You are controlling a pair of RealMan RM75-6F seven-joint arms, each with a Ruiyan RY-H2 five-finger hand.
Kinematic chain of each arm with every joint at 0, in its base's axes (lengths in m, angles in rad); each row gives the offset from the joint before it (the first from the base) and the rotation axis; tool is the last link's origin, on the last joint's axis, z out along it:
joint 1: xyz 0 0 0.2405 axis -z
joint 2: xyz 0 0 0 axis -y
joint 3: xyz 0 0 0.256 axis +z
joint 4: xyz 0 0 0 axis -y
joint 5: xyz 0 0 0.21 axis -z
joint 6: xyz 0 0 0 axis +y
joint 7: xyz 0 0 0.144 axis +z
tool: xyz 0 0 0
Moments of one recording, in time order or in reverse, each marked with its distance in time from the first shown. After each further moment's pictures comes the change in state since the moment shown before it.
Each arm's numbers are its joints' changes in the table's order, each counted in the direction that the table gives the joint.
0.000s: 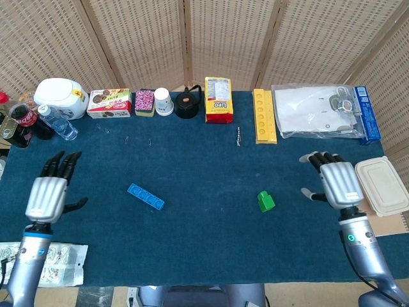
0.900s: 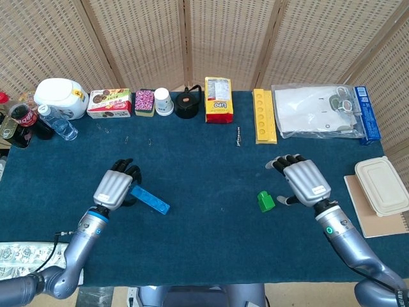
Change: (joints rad) left arm 0.271 0.299 -0.068 -0.236 0.152 -0.404 0.182; right arm -0.179 -0.070 -0.001 0.057 0.017 -0.277 0.032
